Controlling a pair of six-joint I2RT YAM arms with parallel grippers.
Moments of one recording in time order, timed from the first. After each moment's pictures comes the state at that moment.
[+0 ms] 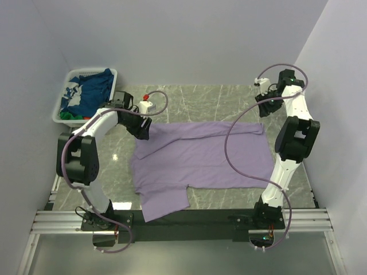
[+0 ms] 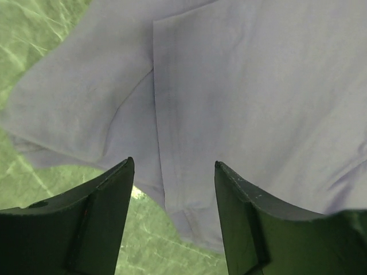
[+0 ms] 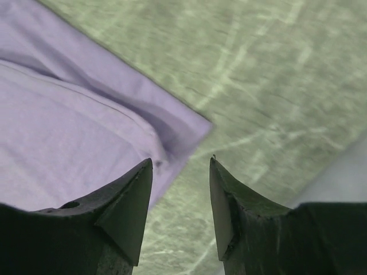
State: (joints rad) left arm -0.17 1.74 1.31 -0.69 0.50 0.50; right arm -0.23 2.13 1.96 -1.03 -0.31 -0.77
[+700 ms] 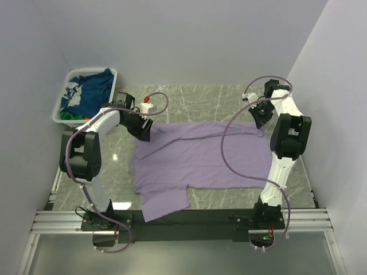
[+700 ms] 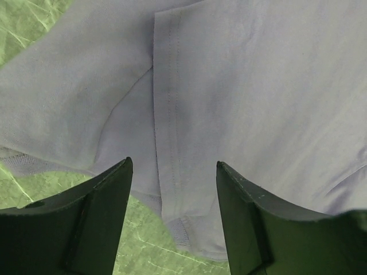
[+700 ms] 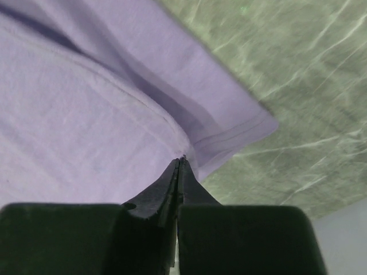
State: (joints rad) left arm -0.17 1.81 1.33 -0.69 0.50 0.46; right arm -0.16 2.18 1.86 -1.10 -0.19 -0.84
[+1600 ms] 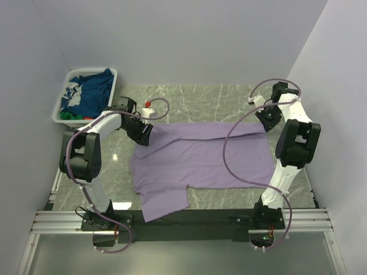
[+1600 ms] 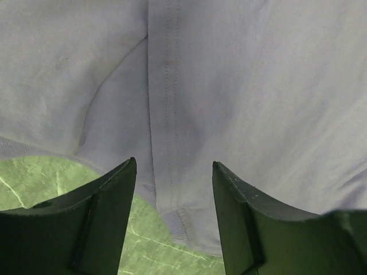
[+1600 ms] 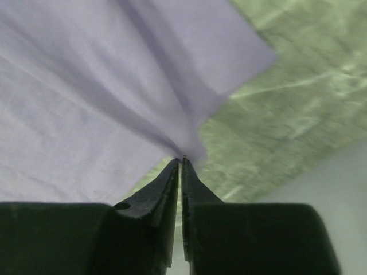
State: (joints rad) left arm -0.18 1.80 1.26 -0.68 0.46 0.47; right arm -0.20 2.00 1.67 -1.06 -0.12 -0.93
